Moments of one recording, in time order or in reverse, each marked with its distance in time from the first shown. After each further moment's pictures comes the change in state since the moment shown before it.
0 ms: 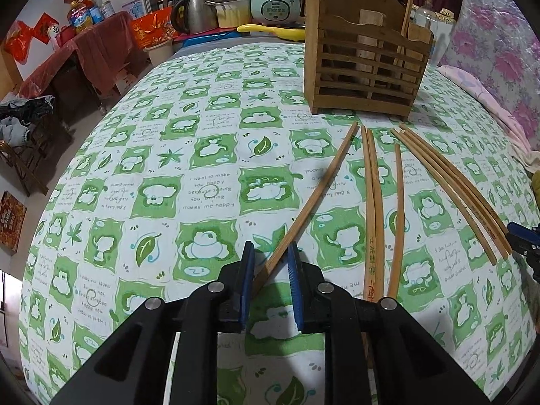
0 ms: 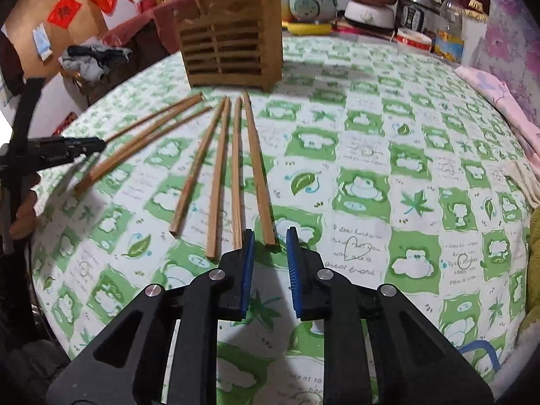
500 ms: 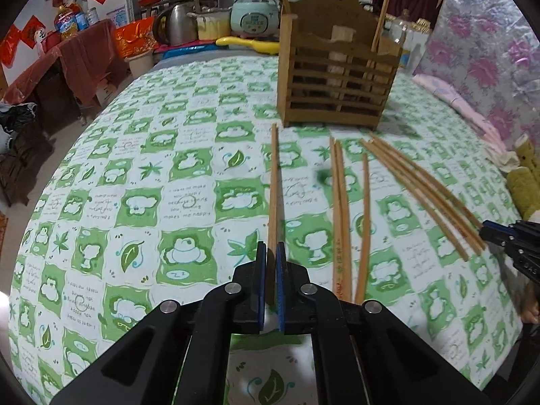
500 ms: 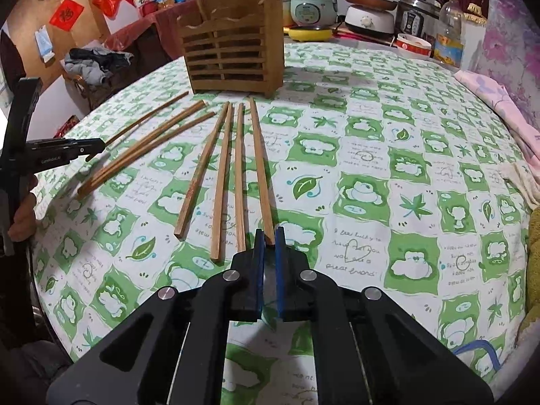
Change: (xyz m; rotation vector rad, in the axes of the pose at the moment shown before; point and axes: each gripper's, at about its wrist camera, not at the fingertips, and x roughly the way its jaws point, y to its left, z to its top) left arm -0.017 -0.004 -0.004 0.015 -0.072 -0.124; right arm -0.011 -0.001 -0.002 0.013 -0.056 0.021
